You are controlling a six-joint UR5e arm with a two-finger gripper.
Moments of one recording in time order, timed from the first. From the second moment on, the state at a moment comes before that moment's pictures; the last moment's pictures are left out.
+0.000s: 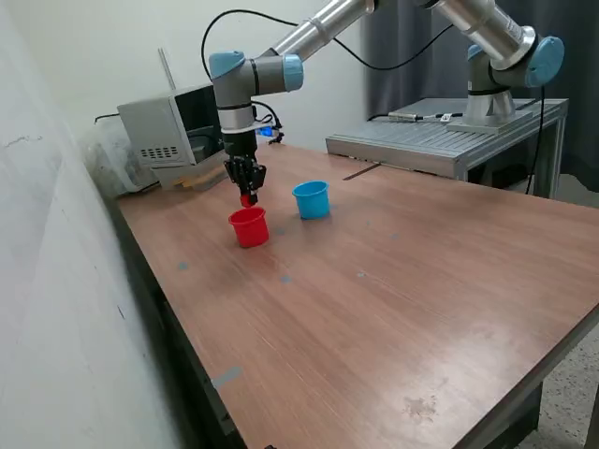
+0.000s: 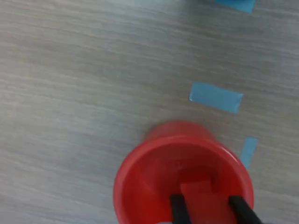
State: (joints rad) arm -0.26 -0.71 1.10 -2.08 -1.61 2.68
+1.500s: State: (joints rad) arm -0.21 -1.22 1.47 -1.78 -1.68 2.89
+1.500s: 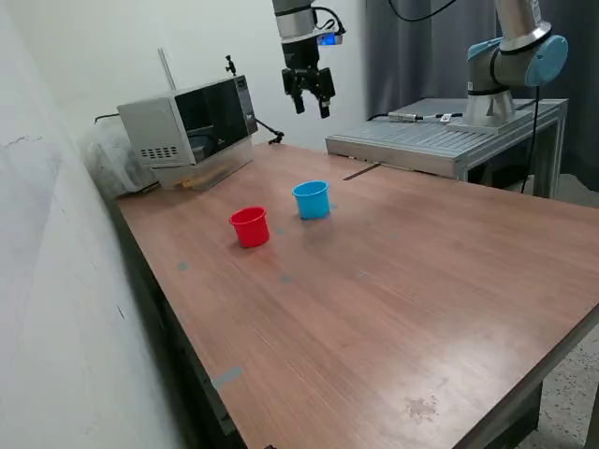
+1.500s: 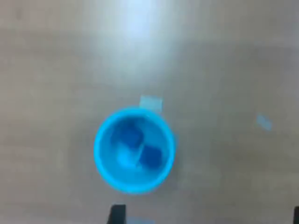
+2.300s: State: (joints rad) arm -0.15 -1.70 1.89 -1.58 -1.72 2.96
